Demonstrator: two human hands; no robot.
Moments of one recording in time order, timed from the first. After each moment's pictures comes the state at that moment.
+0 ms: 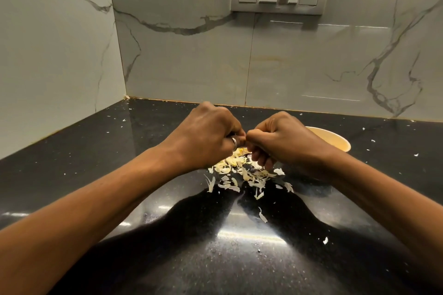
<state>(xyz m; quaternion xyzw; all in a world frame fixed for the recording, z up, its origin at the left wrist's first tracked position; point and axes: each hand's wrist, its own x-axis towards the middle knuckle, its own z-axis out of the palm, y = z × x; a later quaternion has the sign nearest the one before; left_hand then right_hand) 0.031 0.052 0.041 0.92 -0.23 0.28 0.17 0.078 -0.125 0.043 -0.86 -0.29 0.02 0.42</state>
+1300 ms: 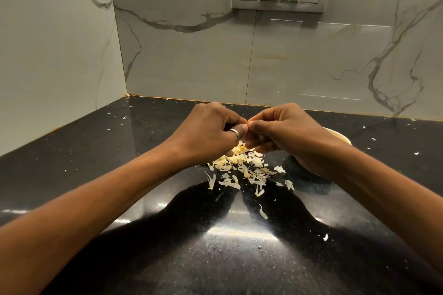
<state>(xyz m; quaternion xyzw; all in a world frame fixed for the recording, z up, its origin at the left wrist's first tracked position) 0.034 0.048 0.035 0.91 -0.15 0.22 0.31 0.082 -0.127 0.049 -0.80 -0.24 0.09 0.54</state>
